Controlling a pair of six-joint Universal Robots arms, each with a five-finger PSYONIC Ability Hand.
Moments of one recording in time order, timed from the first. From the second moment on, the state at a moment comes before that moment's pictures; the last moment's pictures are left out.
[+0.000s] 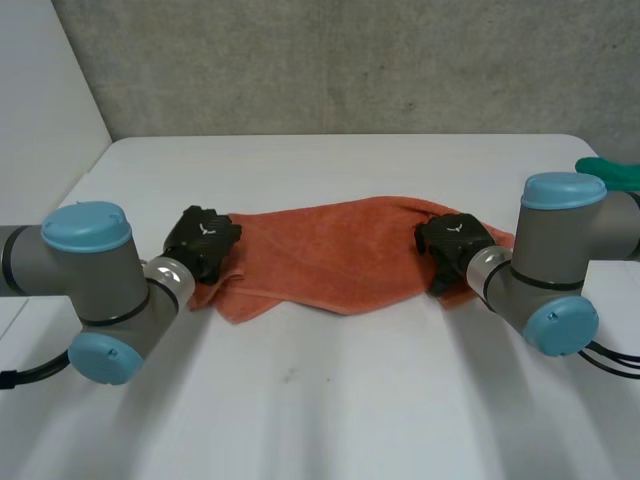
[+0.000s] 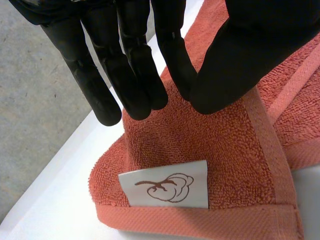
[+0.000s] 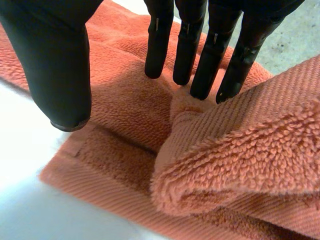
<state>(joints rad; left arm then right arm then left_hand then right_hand) 4.37 -2.23 -1.47 3.44 -1.43 3.74 1.93 -0.77 1.16 0.01 1.40 2.79 1.14 1.15 1.14 1.15 0.97 0.52 0.61 0.61 0.61 0.41</state>
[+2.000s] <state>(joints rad) 4.23 -1.48 -1.52 3.27 -1.46 3.59 2.21 -0.88 1.28 -0.12 1.54 3.37 1.15 1.19 1.19 1.20 0.97 0.36 0.41 0.41 0.40 0.23</state>
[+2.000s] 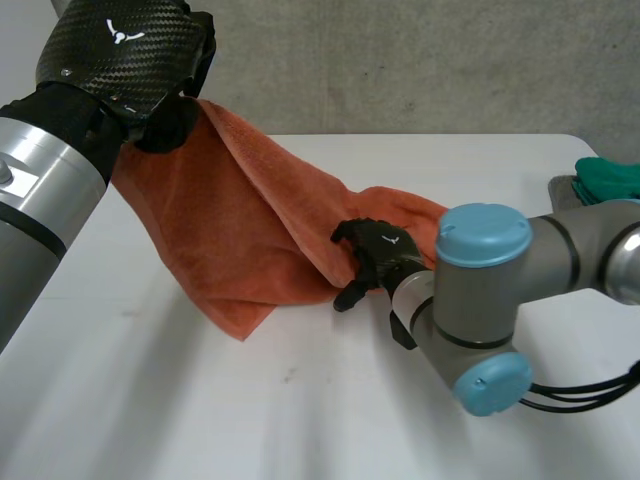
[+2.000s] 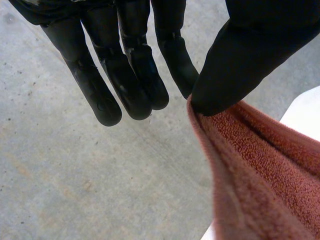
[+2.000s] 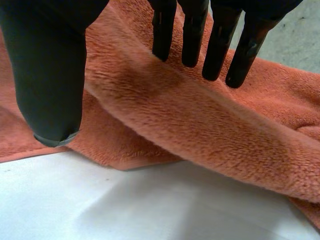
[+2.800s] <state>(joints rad) 4.32 -1.84 -1.62 3.25 -1.45 3.55 1.85 -1.04 0.98 0.76 1.26 2.45 1.15 1.20 1.19 1.20 0.97 0.99 1.17 1.18 1.19 0.99</state>
